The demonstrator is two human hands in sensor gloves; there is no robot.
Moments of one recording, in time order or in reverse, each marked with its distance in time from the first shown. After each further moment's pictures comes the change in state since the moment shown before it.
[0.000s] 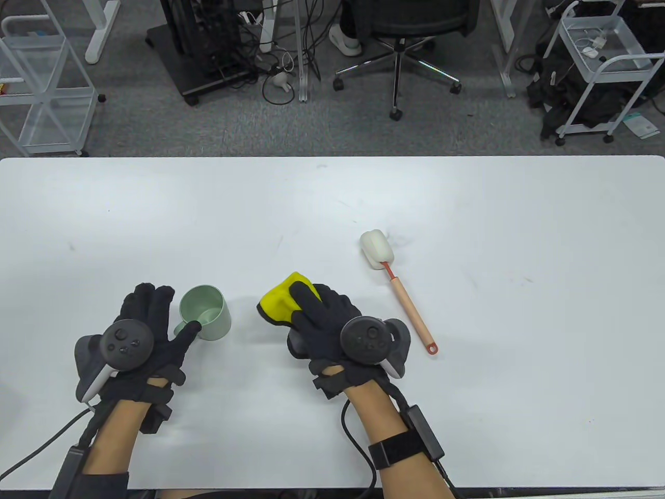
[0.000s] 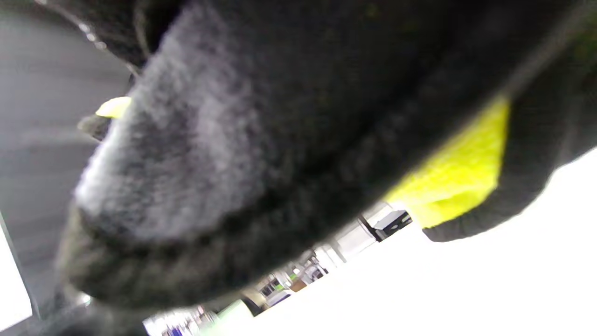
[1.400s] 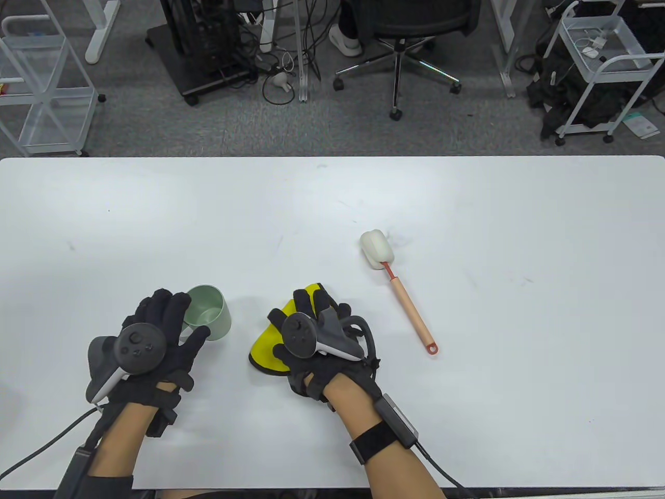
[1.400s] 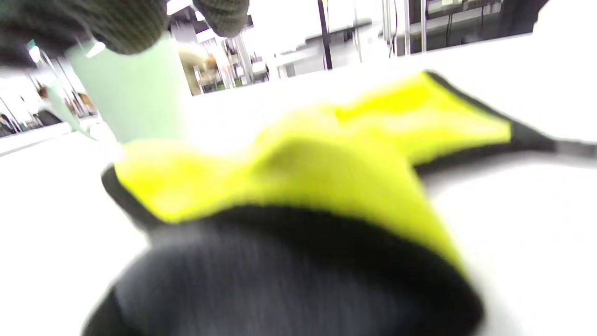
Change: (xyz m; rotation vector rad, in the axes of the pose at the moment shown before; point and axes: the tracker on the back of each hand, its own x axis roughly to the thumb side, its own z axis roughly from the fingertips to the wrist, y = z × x) left_hand 0.012 -0.009 0.000 -0.027 -0.040 -0.065; right_hand 0.007 0.053 -0.012 0.556 0.085 0.323
